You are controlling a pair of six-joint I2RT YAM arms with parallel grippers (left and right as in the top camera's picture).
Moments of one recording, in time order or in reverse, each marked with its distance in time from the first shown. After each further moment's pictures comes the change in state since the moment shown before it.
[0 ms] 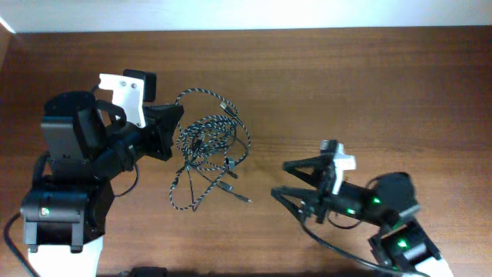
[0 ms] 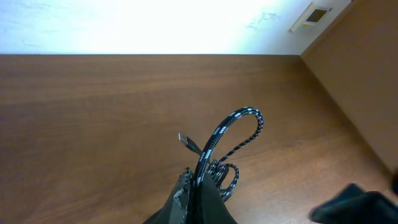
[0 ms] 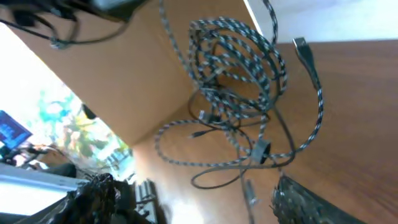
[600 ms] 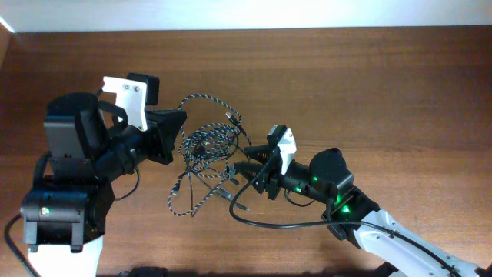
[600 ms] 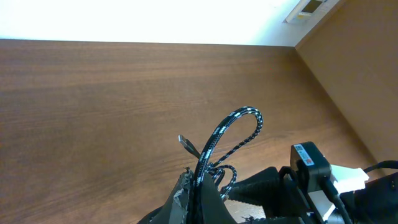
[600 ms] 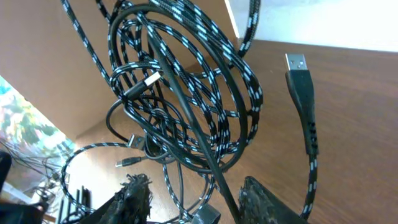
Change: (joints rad) left arm 0.000 0.001 0.000 -0.042 0.030 -0.001; right arm 0.219 0.491 0.075 0.357 0.286 -0.152
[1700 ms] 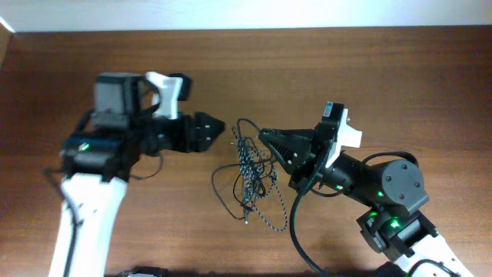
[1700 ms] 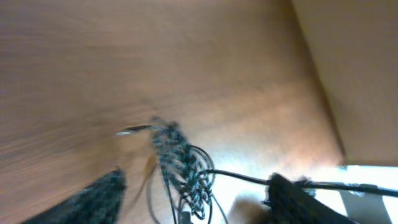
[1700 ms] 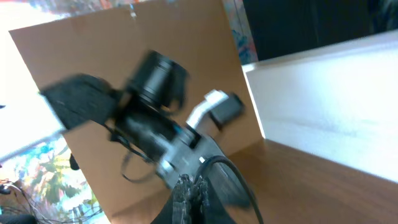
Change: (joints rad) left arm -0.064 0.212 -0.029 -0.072 0.120 -0.015; right arm -0.071 -0.308 0.224 -0.106 -0.056 0.145
